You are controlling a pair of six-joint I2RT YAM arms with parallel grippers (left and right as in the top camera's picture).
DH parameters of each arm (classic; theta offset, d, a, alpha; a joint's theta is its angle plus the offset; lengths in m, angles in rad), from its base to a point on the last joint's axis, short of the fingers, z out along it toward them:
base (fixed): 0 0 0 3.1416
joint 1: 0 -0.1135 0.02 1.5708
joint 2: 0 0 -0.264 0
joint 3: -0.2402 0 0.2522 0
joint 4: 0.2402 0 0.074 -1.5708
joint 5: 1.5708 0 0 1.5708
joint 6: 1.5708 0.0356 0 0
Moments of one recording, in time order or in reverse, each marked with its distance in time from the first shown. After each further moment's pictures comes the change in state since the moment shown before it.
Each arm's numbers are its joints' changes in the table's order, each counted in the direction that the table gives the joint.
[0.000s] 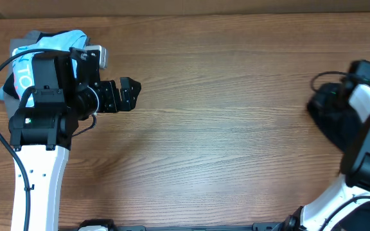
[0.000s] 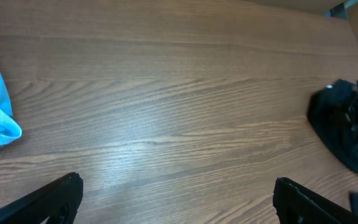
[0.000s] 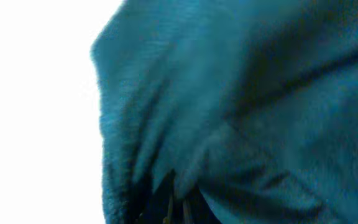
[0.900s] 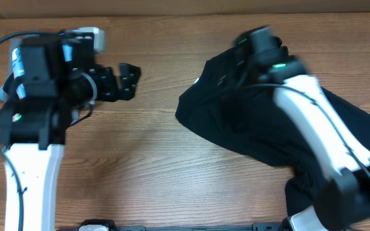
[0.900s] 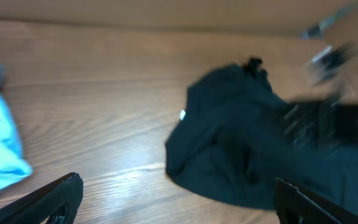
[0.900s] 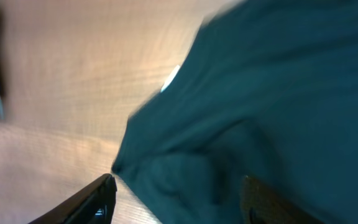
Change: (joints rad) left arm 0.042 0.047 -0.194 0.045 -0.006 0.008; right arm -0.662 -0.277 -0.222 0.208 0.043 -0.077
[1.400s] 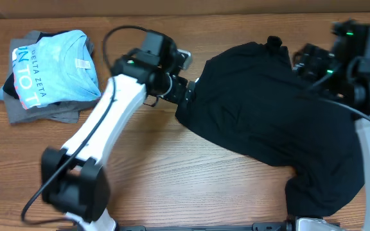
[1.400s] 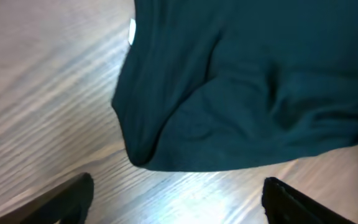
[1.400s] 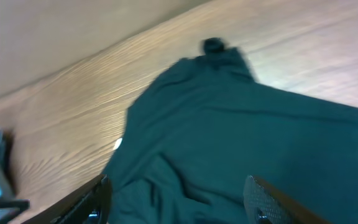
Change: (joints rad) left arm 0.341 0.517 -0.005 -0.076 -0.112 0.121; right arm 0.370 -0.315 -0.060 0.198 0.016 0.005
